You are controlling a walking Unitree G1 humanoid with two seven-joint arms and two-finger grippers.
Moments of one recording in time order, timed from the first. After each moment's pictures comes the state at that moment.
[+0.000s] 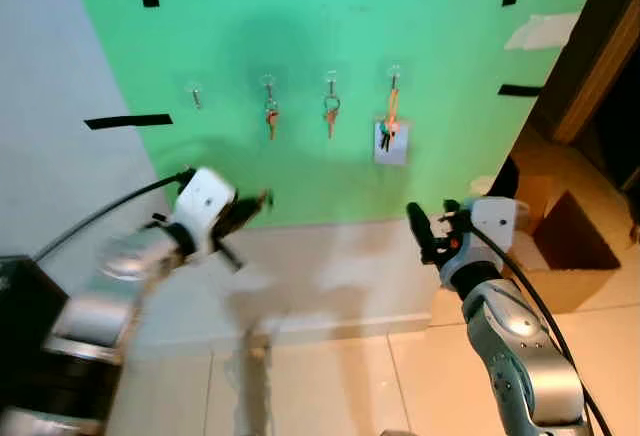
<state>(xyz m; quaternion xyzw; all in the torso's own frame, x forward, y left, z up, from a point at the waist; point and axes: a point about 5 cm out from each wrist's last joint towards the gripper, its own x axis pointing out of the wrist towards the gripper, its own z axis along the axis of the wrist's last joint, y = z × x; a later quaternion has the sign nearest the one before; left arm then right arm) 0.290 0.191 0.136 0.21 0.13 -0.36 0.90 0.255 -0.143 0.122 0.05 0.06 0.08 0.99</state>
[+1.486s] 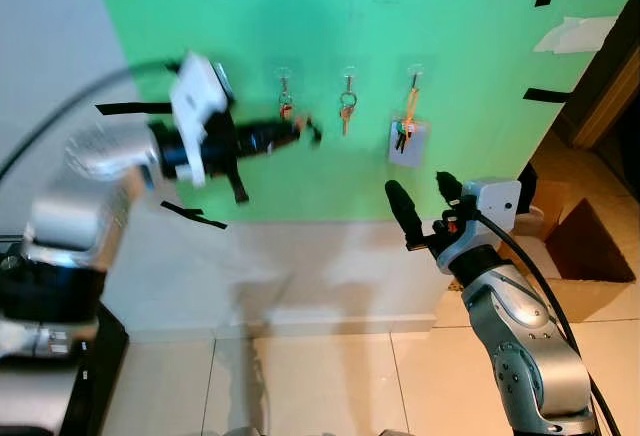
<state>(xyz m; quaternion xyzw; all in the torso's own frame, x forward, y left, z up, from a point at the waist) 0.318 0.165 0.231 0.18 -0.01 -0.49 0.85 0.257 -0.136 0.147 0.07 -0.01 0.15 0.99</state>
